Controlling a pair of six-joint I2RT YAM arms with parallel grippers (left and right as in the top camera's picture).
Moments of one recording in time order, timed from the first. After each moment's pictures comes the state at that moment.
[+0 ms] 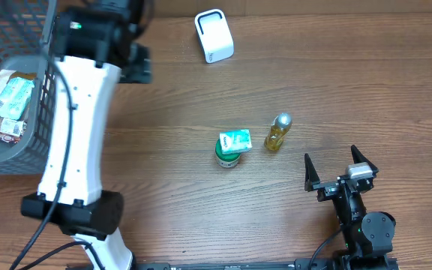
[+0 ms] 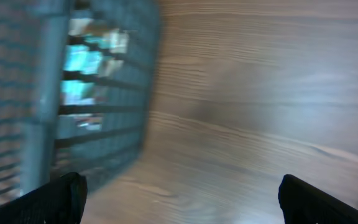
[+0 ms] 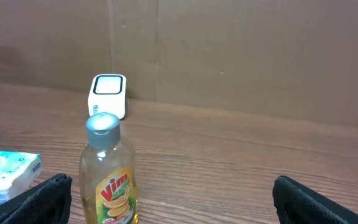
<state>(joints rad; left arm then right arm) -0.18 1.91 2.36 -1.68 -0.46 -0.27 0.08 0.01 0.02 -0.03 -0.08 -0.06</state>
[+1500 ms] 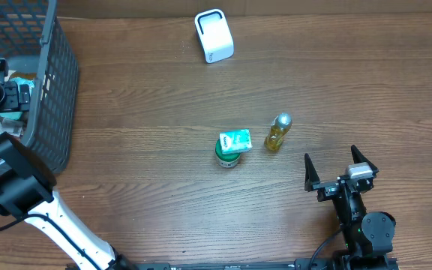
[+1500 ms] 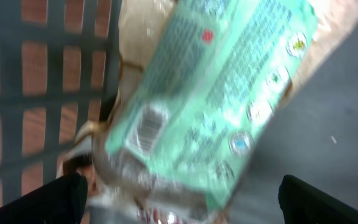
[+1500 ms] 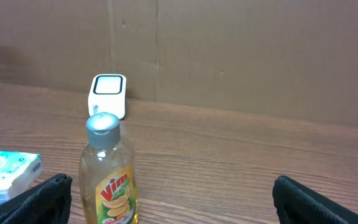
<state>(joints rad) 0.59 2.28 2.11 -1.05 -0.16 0.42 0.08 0.01 0.02 -0.03 -0.08 -0.06</state>
